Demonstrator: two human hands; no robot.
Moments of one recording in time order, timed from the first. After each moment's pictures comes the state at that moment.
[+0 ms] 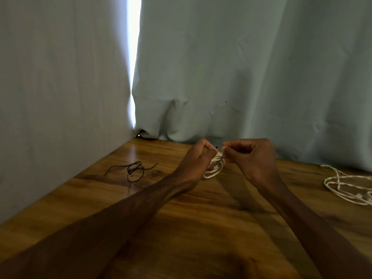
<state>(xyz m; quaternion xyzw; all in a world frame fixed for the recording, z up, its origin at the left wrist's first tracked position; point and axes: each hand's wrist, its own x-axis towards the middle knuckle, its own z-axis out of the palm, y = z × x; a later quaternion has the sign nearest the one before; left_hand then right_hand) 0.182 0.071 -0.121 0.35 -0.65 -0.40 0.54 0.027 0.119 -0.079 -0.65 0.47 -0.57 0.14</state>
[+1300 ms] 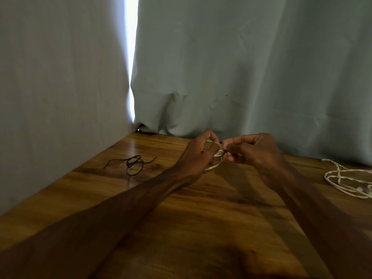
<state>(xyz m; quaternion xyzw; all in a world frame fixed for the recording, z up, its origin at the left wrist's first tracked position) 0.182 0.080 -0.115 0.33 -0.70 -0.33 0.54 0.024 0.129 -0.065 -0.58 0.50 -0.54 0.33</state>
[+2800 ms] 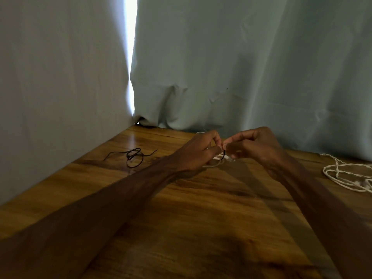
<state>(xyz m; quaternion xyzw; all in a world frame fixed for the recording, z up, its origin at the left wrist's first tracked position) 0.193 0.083 -0.109 0.35 -0.81 -0.22 0.40 0.010 0.122 -0.067 -0.66 0.51 -0.47 0.29</state>
